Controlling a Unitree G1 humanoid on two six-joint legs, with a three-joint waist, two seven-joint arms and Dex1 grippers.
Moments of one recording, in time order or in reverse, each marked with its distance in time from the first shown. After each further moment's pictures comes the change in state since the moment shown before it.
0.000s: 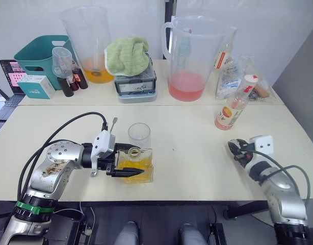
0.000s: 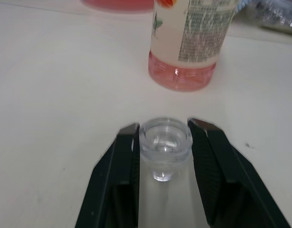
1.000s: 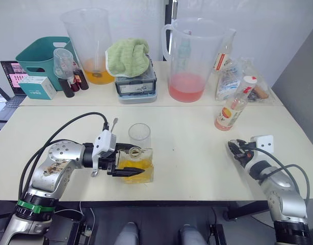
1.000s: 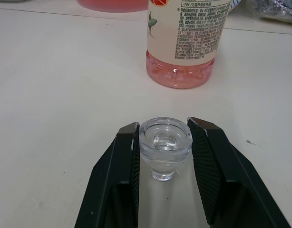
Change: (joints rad) left arm -0.007 0.000 -0.012 0.009 0.001 0.002 0.007; right arm -0.022 -0.007 -0.015 0.001 0.033 0.084 0.008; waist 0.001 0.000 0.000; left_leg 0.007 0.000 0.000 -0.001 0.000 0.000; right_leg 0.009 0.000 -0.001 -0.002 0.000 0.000
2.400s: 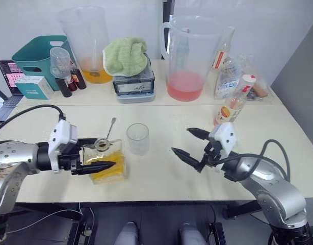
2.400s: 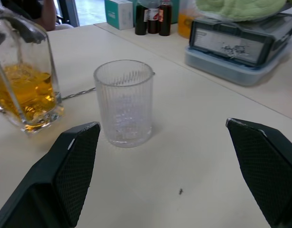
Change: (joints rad) left arm 0.213 0.263 0.384 -0.160 -0.159 0.233 0.059; right arm -0.087 -0.077 0.317 -0.604 0.219 0.321 0.132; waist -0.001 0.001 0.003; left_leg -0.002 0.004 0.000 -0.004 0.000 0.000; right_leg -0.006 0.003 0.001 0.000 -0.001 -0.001
